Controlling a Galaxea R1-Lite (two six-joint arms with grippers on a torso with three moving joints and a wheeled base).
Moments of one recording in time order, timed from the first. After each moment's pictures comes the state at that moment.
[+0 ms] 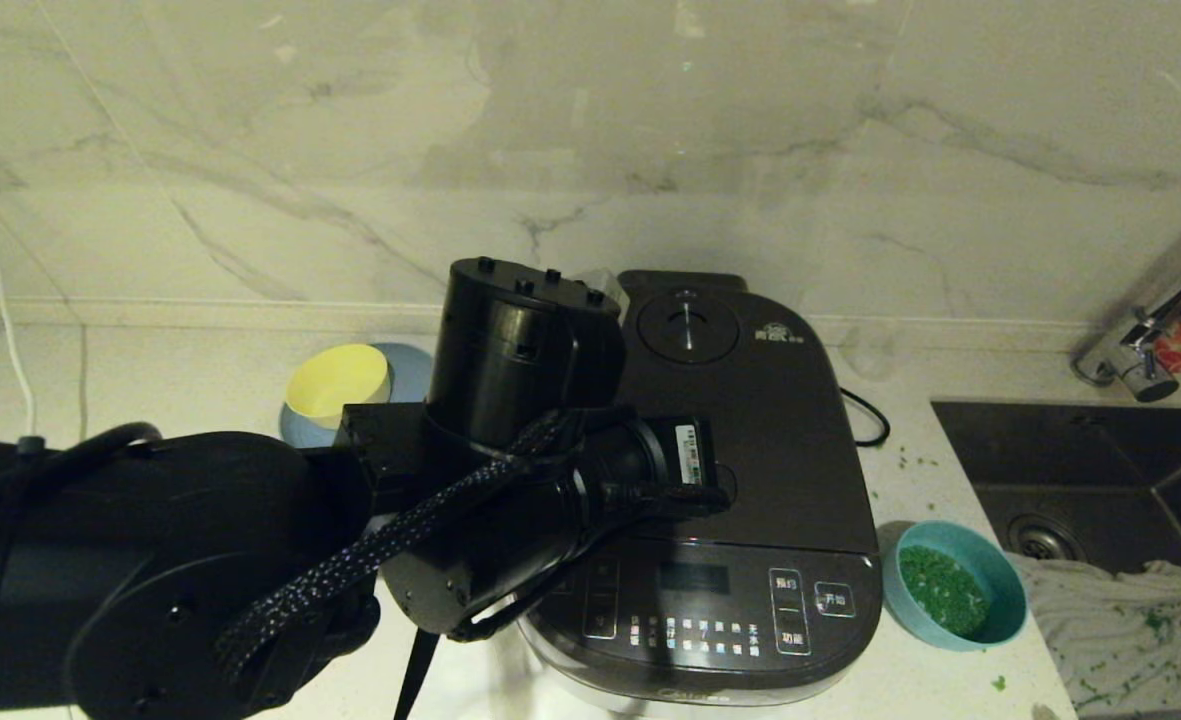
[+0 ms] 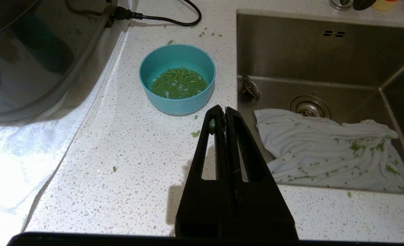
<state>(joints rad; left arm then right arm) -0.94 1.76 -1.12 -0.29 0.26 -0.48 -0.01 0.00 0.00 0.00 0.01 0.00</state>
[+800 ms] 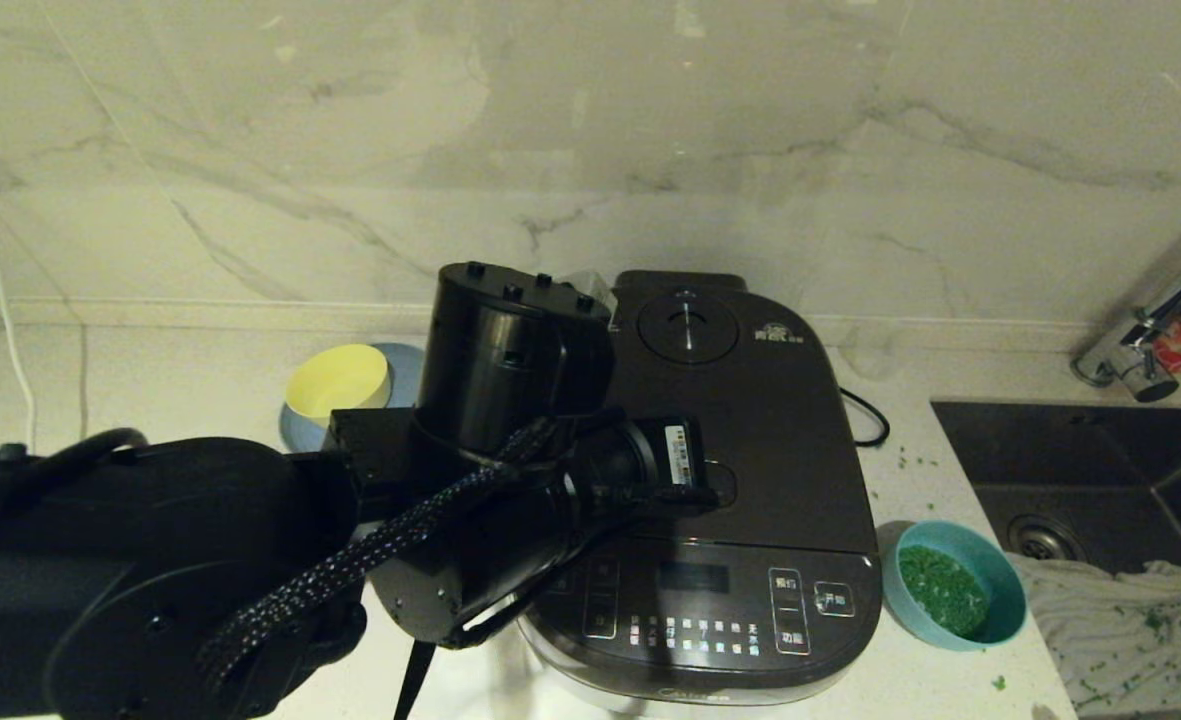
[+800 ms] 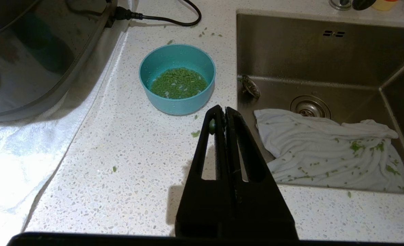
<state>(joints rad) -0.94 1.75 -1.10 -0.29 0.29 -0.49 -0.01 0.00 0.00 0.00 0.01 0.00</state>
